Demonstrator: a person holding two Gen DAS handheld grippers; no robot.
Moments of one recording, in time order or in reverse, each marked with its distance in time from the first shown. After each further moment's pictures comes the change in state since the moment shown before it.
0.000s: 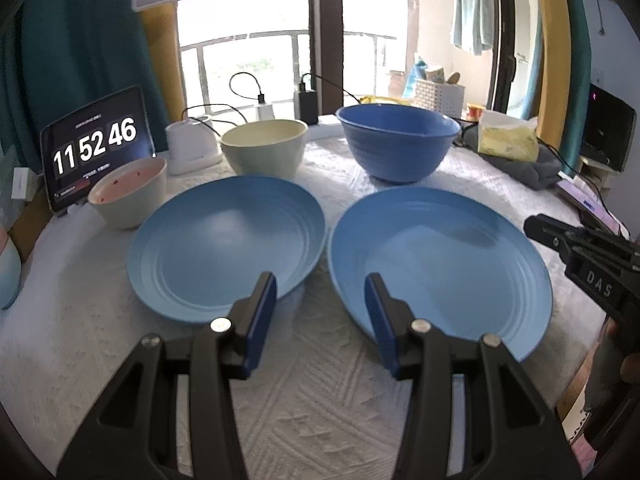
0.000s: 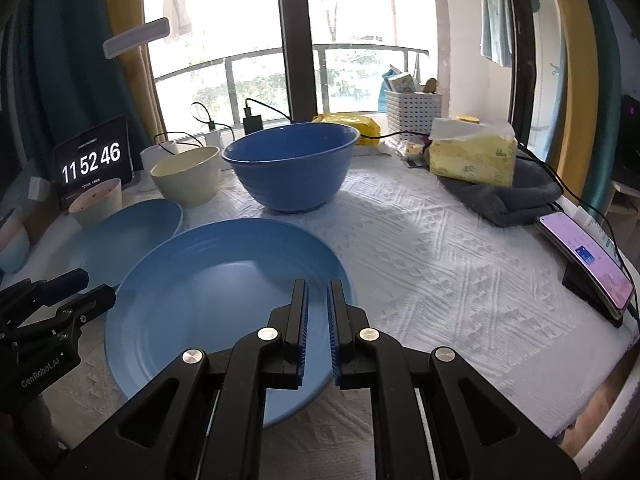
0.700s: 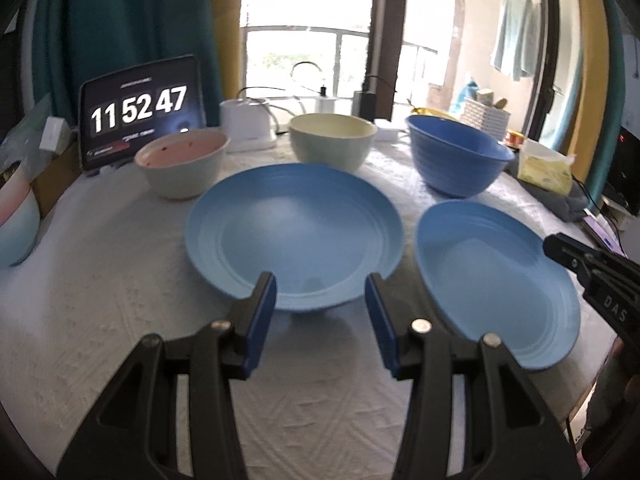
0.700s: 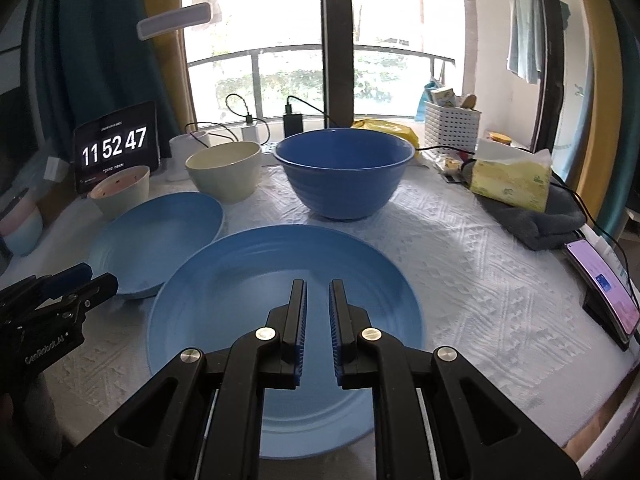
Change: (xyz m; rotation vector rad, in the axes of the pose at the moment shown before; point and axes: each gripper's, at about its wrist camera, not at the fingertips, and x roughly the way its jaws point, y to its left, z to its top) left arm -0.002 0.059 -0.011 -0.150 0.004 0.063; right arm 0.003 0.046 0.011 -0.080 0.011 0.043
